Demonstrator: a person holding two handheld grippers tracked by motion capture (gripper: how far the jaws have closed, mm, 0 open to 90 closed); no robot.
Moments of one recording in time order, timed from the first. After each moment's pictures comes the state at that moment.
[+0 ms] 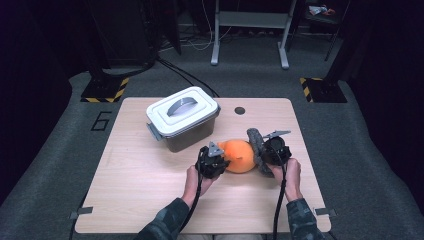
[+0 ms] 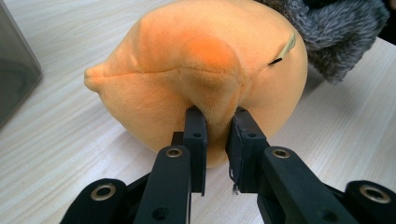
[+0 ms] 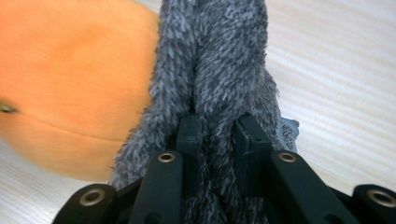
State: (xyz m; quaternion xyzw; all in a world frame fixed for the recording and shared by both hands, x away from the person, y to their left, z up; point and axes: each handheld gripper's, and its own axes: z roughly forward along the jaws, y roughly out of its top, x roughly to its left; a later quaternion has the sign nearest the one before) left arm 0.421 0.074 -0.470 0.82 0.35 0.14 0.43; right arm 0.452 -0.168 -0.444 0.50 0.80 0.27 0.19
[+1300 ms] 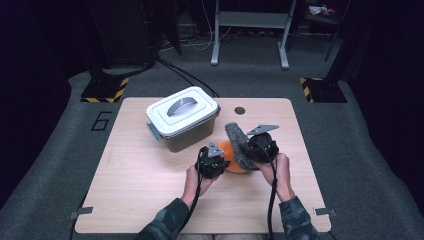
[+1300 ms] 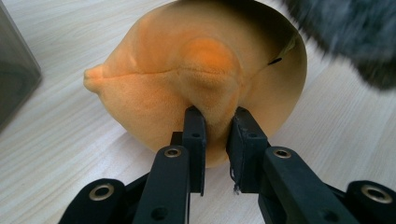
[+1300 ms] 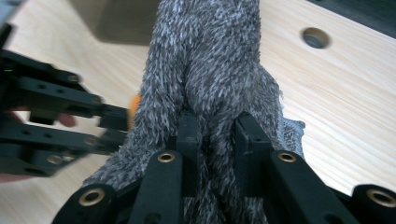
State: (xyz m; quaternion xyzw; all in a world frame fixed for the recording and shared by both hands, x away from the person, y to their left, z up) left arm 0.421 0.076 -0.470 0.82 0.35 0.14 0.43; right arm 0.427 -0.111 -0.390 0.41 0.83 0.33 0.19
